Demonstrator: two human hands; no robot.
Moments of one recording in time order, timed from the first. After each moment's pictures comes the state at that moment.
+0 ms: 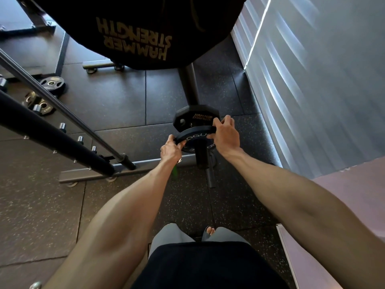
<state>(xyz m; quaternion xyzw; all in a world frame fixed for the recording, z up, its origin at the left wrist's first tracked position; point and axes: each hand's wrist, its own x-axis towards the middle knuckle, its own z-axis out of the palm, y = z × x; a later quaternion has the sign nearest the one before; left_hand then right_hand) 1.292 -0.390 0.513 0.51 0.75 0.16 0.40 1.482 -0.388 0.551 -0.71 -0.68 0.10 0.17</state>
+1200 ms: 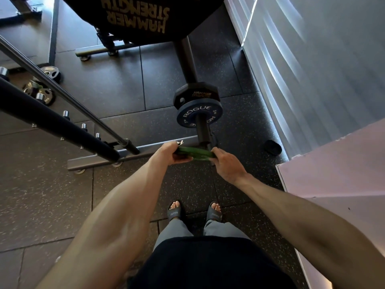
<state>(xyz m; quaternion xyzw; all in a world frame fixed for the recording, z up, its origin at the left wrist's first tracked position) 1.276 -0.456 0.547 0.14 0.68 0.16 0.70 1.482 -0.547 0.502 -0.59 -0.74 0.26 0.18</state>
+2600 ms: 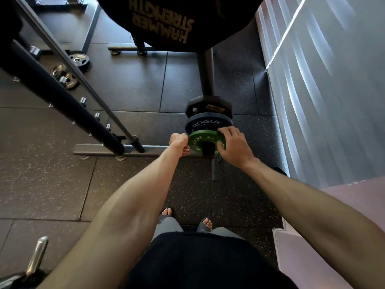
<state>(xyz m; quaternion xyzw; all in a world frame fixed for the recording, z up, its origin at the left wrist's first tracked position) 1.298 -0.412 0.532 0.22 0.76 0.25 0.56 1.511 -0.433 0.531 -0.57 -0.80 0.14 0.14</state>
